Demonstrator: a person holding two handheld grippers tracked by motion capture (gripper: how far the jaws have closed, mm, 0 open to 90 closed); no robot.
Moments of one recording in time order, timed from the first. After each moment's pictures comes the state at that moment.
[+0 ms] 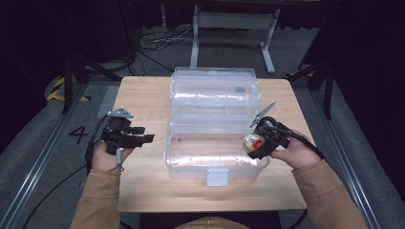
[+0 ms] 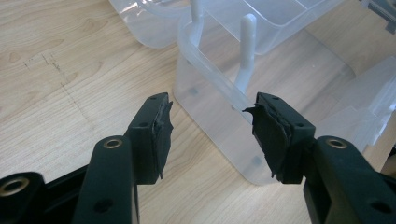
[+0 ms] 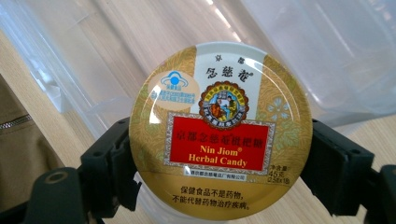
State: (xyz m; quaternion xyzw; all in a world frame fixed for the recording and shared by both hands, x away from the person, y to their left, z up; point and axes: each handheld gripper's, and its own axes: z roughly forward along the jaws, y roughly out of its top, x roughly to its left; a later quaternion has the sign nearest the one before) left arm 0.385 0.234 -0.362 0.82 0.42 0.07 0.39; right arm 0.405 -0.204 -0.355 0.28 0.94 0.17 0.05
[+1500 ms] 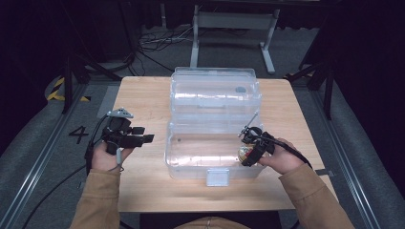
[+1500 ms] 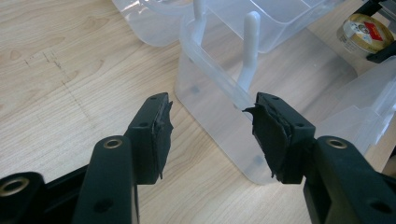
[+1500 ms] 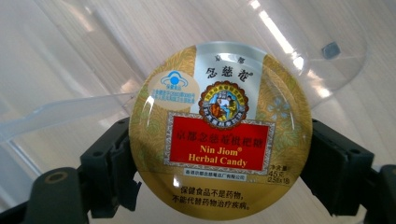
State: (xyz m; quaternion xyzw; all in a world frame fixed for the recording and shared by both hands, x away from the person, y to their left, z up) left arm 0.386 0.236 -0.363 0.82 0.42 0.07 0.39; right arm 0.416 -0.184 -0.411 0.31 0.95 0.09 0.02
